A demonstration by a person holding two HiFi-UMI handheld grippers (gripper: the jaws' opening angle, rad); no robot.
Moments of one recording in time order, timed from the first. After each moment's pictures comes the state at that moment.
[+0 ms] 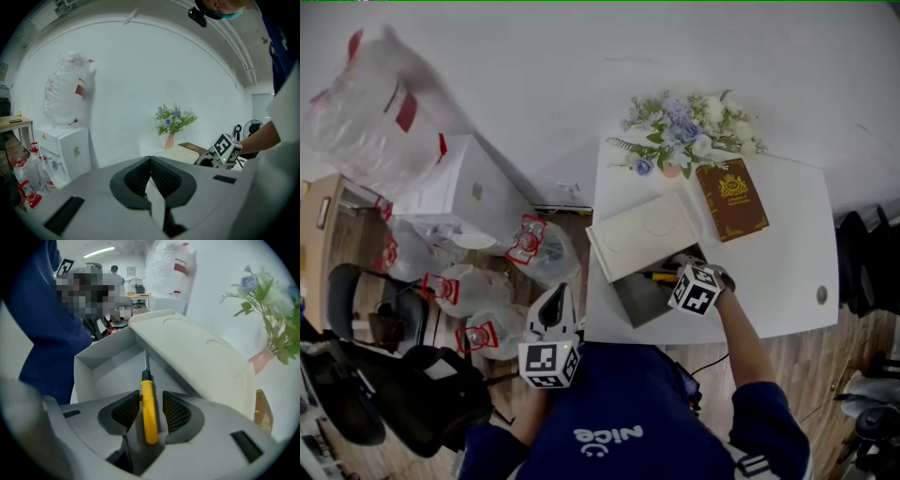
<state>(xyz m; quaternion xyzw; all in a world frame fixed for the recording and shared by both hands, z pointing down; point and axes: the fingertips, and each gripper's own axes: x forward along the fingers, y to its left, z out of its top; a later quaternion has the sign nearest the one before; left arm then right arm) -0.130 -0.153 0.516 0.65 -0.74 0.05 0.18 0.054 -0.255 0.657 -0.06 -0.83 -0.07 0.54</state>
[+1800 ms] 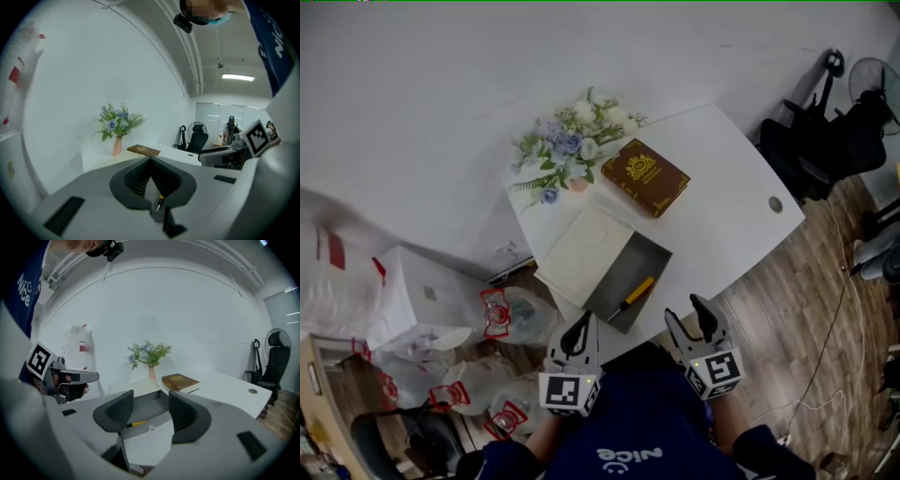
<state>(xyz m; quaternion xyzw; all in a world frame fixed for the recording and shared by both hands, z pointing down) -0.024 -0.178 0.489 0.87 -0.48 0.04 0.13 0.151 -0.164 0.487 0.56 -0.81 0.11 0.12</state>
